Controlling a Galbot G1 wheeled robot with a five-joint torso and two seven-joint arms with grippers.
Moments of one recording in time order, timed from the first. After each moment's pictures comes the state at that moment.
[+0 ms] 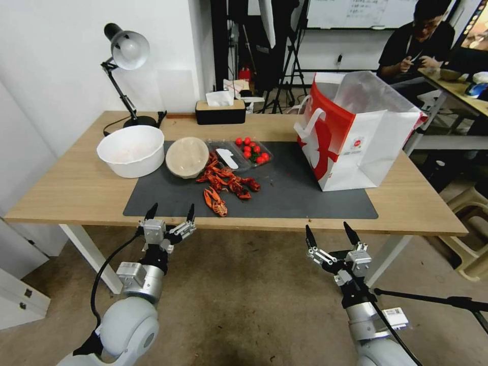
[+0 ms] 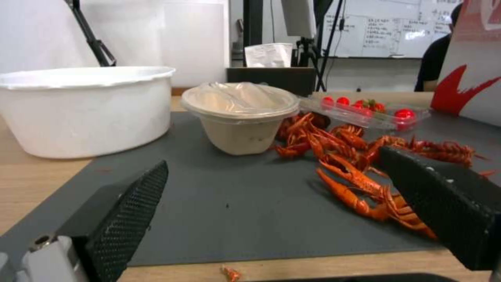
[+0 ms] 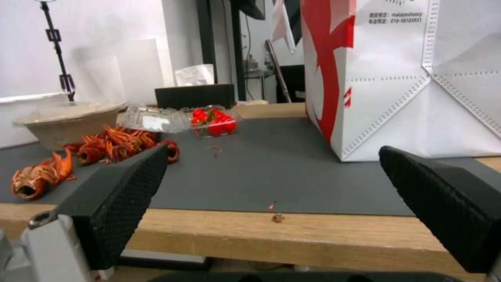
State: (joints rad) left arm 1.45 -0.99 -0.24 -2.06 -0.47 -0.14 -0.38; right arm -1.68 1.14 0.37 2.08 0.30 0.33 0.15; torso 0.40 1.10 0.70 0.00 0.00
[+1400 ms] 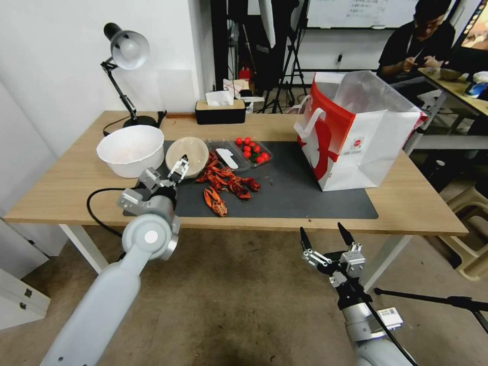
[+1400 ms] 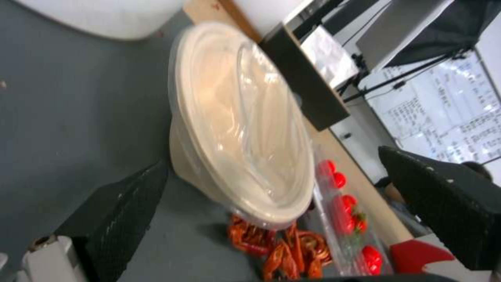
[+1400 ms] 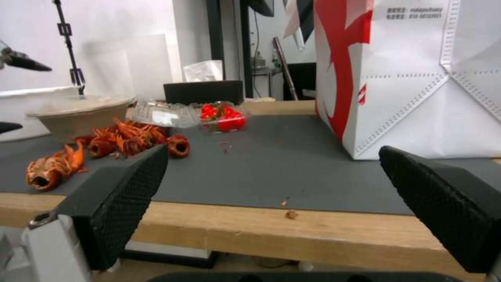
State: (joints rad) left arm 0.93 -1.12 -0.20 -1.89 -1.39 -0.04 -0.66; right arm -1.67 1.12 0.35 2.08 0.29 0.33 0.16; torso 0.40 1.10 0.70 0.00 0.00
